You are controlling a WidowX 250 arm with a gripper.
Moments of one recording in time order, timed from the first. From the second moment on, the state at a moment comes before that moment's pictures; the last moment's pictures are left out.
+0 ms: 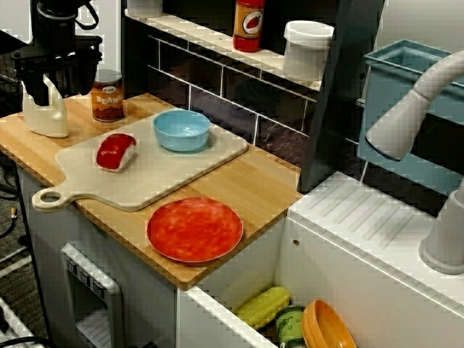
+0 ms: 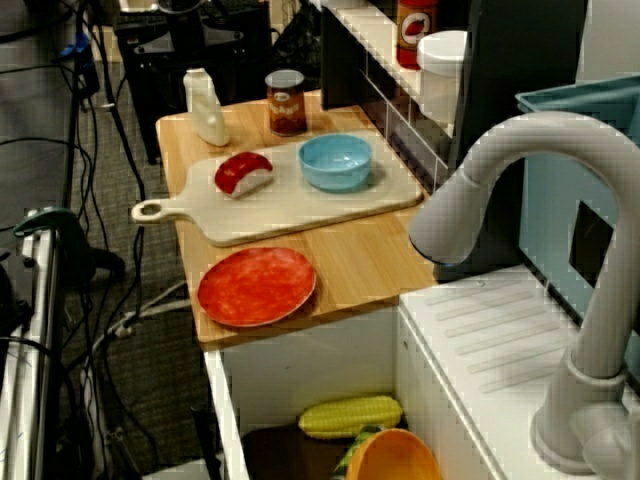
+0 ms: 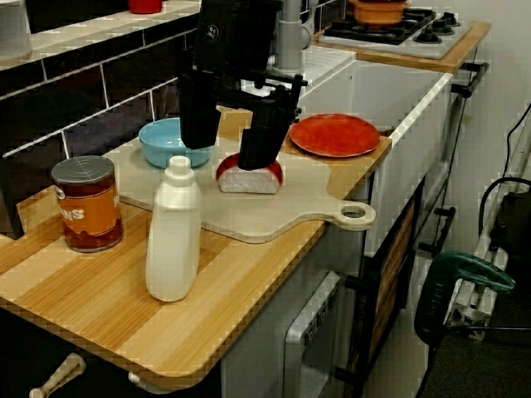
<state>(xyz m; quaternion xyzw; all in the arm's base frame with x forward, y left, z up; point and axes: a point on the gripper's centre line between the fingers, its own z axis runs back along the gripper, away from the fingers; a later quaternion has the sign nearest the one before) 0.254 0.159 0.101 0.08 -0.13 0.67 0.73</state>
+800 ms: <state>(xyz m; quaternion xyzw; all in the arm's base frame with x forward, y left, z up) 0.265 0.177 0.086 0.08 -0.14 0.72 0.67</state>
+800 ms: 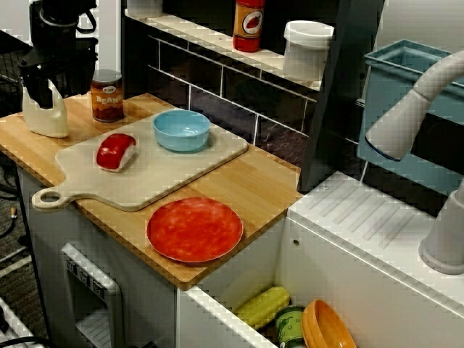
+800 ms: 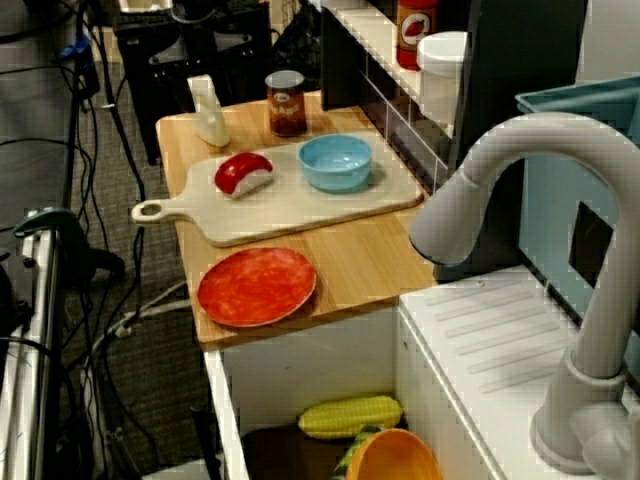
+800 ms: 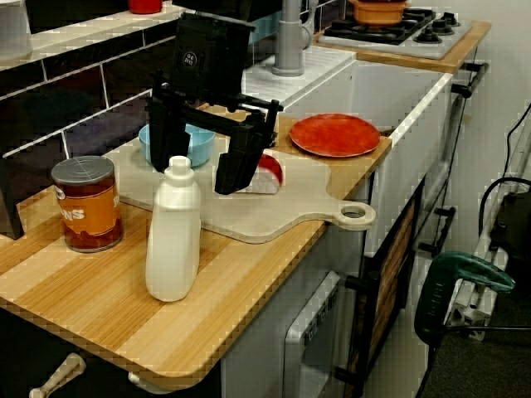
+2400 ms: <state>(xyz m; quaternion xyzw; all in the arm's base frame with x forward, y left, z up) 0.259 0.197 0.096 0.08 -0.13 0.72 0.68</state>
